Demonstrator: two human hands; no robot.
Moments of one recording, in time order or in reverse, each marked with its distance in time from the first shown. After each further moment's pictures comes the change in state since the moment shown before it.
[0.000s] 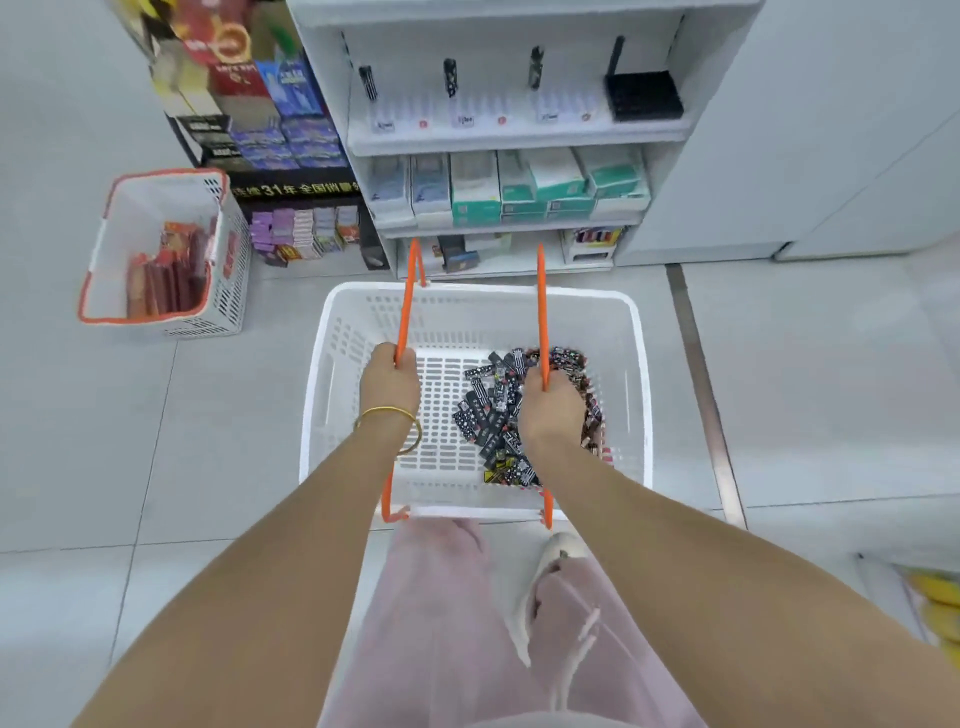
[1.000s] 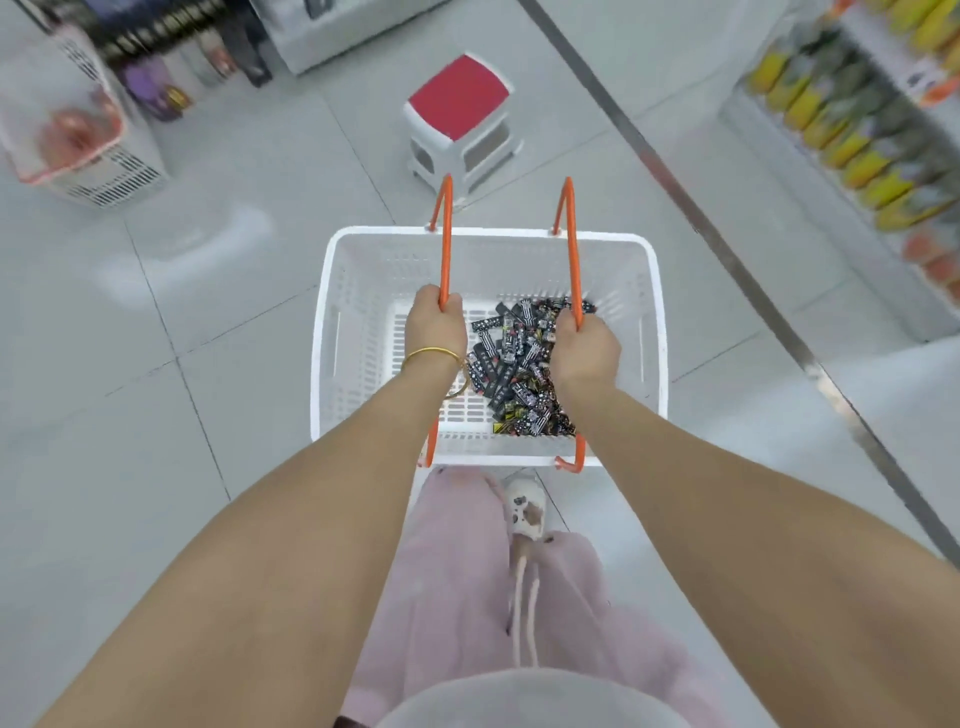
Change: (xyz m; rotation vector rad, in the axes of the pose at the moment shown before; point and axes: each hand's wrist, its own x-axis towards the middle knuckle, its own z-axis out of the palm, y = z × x) left_hand -0.611 -0.456 -0.186 0.191 -0.382 0.254; right_hand -0.713 0.455 0.032 0.236 0.320 0.259
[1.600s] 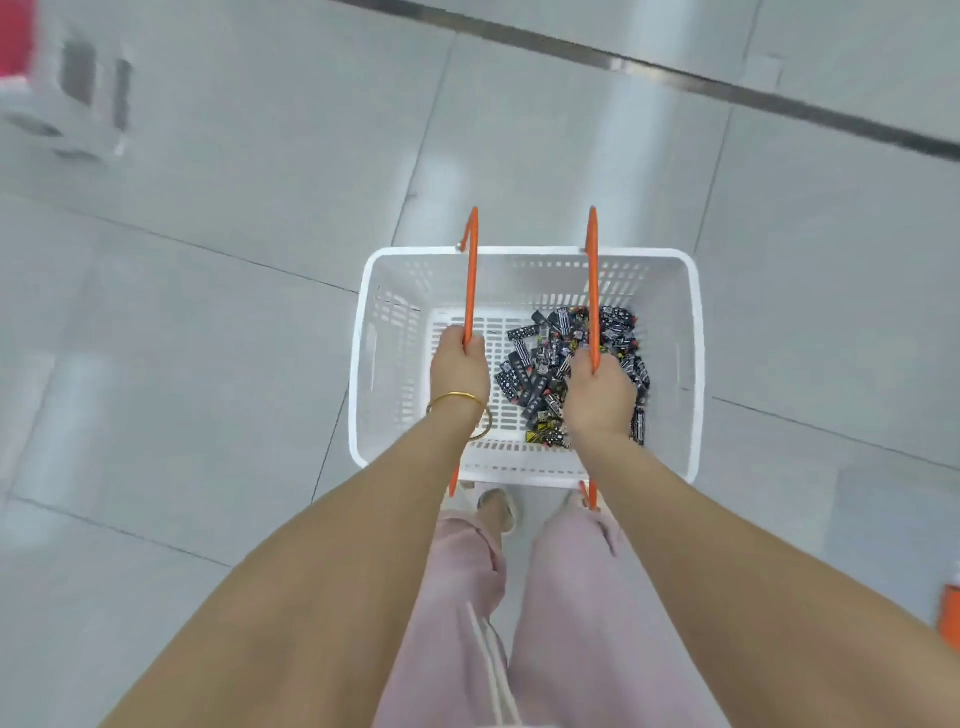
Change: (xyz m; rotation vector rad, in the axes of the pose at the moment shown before) left_hand -0.428 -0.281 0.137 0.341 -0.689 0.188; right_hand -0.373 0.449 -0.099 0.329 0.503 0.584
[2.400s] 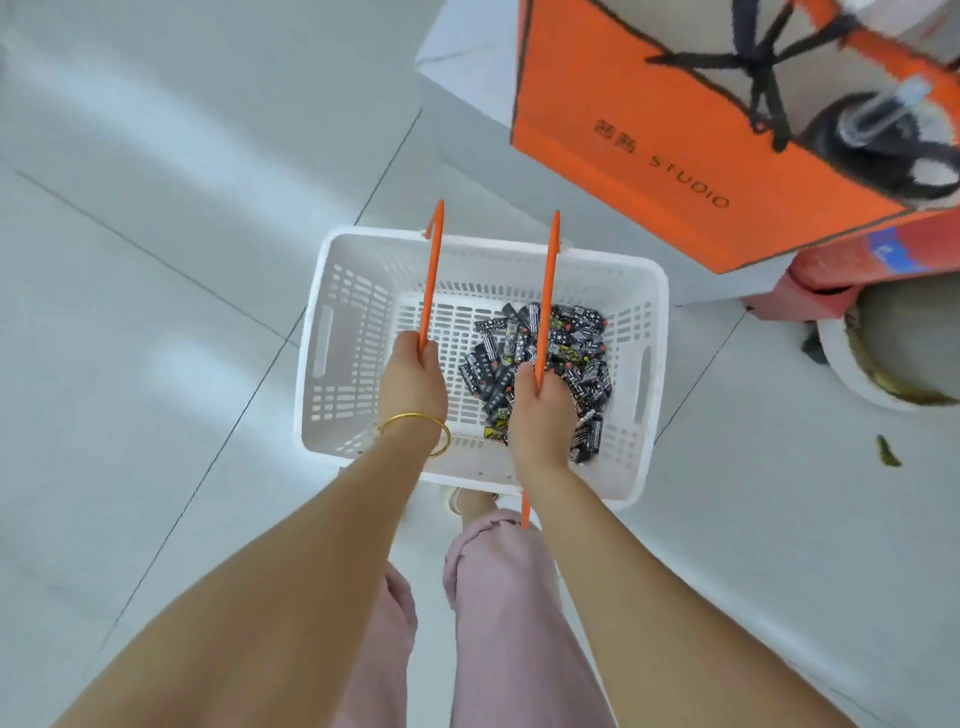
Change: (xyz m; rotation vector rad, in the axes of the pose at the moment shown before) left_hand -0.299 -0.201 0.536 0.935 -0.724 0.596; right_hand -0.005 0.556 -0.252 0.879 0.632 0.750
